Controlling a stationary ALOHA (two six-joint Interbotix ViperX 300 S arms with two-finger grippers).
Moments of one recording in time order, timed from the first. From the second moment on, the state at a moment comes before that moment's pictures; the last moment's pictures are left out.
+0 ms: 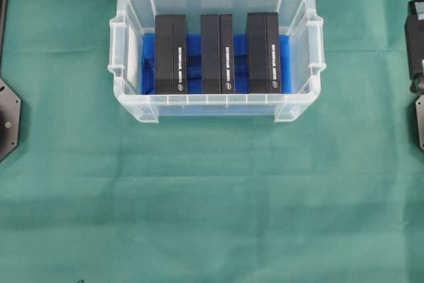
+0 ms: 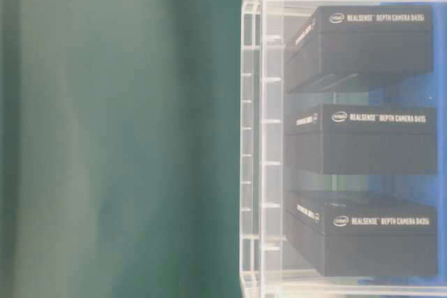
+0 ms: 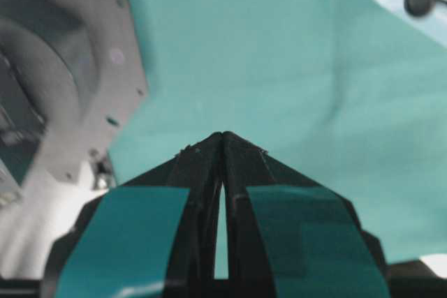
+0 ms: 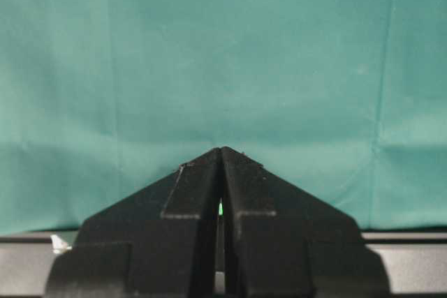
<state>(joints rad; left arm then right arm) 0.27 -0.77 0.47 0.06 1.65 -1.20 0.00 -0.66 0.48 0.00 1.50 0.15</state>
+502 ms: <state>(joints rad) 0.52 -0.72 0.46 0.03 1.63 -1.02 0.00 -0.66 0.48 -0.01 1.50 0.15</state>
